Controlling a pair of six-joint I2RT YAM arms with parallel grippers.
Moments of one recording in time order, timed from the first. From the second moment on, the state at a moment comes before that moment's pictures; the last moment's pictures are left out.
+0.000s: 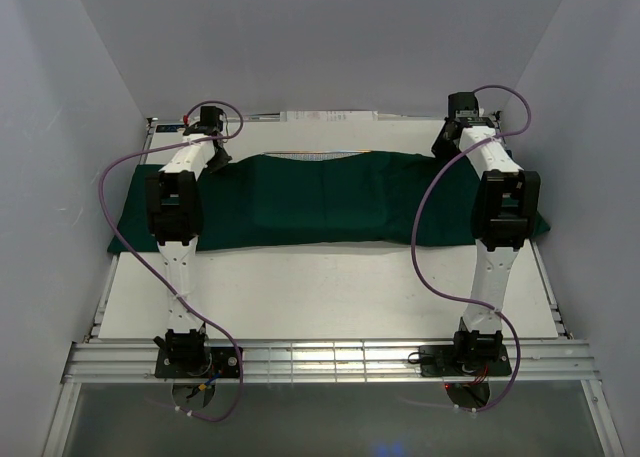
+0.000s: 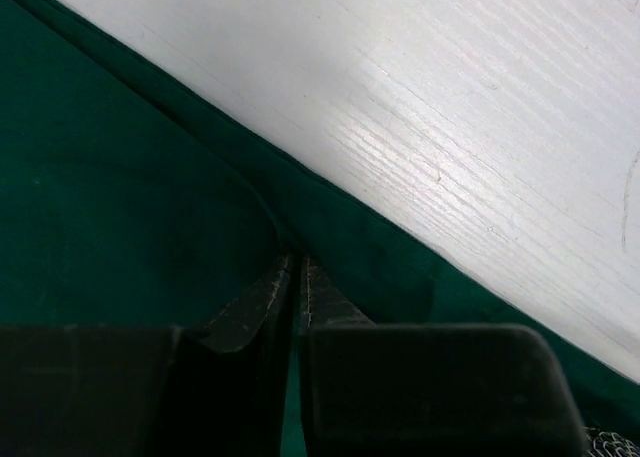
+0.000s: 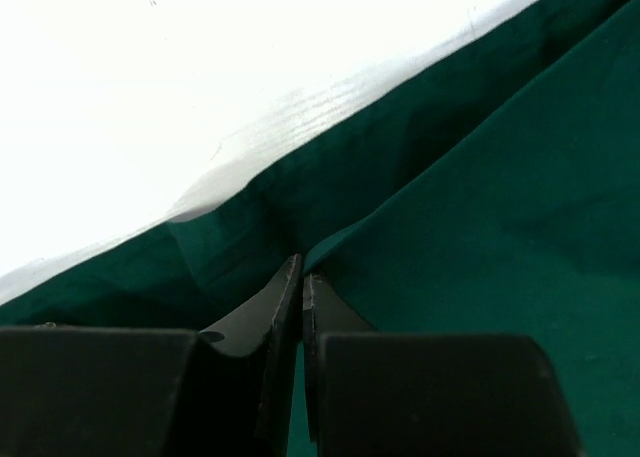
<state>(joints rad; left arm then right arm) -0.02 2.37 1.98 -0.65 -0.32 -0.53 0.03 2.19 1.88 -0.60 0.11 0.46</state>
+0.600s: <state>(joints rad) -0.02 2.37 1.98 -0.63 -0.30 -0.54 0.03 2.19 1.85 -0.58 0.10 0.46</state>
